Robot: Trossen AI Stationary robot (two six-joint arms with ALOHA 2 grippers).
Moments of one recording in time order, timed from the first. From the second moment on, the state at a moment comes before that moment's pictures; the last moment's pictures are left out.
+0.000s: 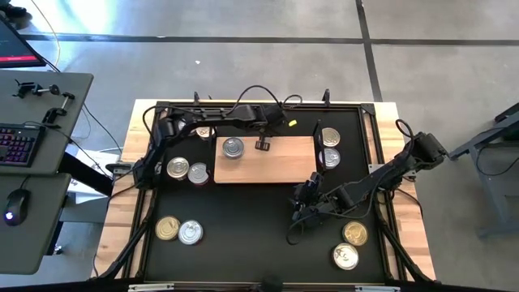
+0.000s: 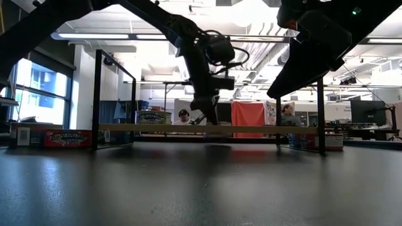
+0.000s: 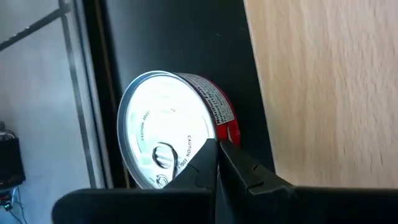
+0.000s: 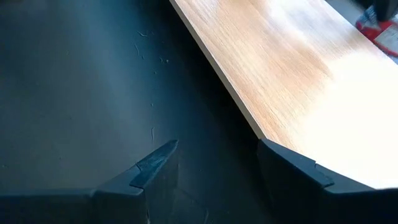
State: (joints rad) left arm 0.34 2.19 1.78 -0.66 -0.27 0.66; right arm 0.48 1.56 0.87 -0.32 0.68 0.67
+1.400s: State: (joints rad) left arm 0.11 2.03 1.61 -0.82 -0.26 0.25; right arm 0.48 1.56 0.87 -0.30 0.71 0.65
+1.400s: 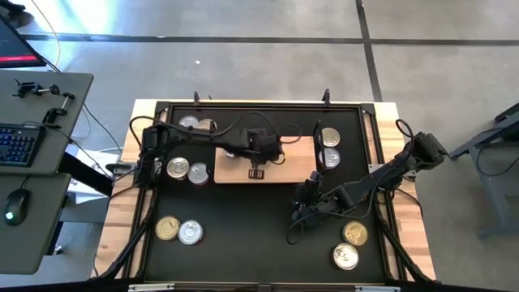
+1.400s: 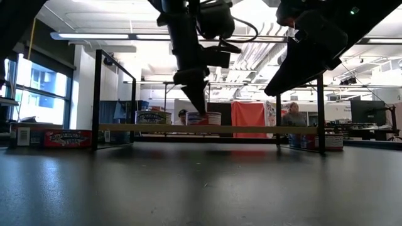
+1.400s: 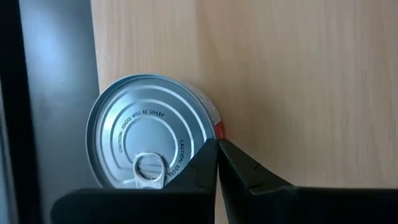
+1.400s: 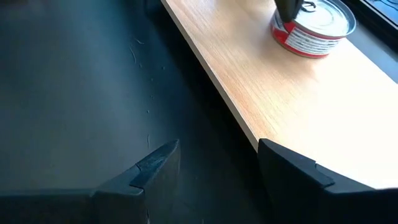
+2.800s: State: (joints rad) left arm -0.26 1.45 1.49 -0.94 -0.38 -0.18; right arm 0.88 1.38 1.12 -1.01 0.89 1.02
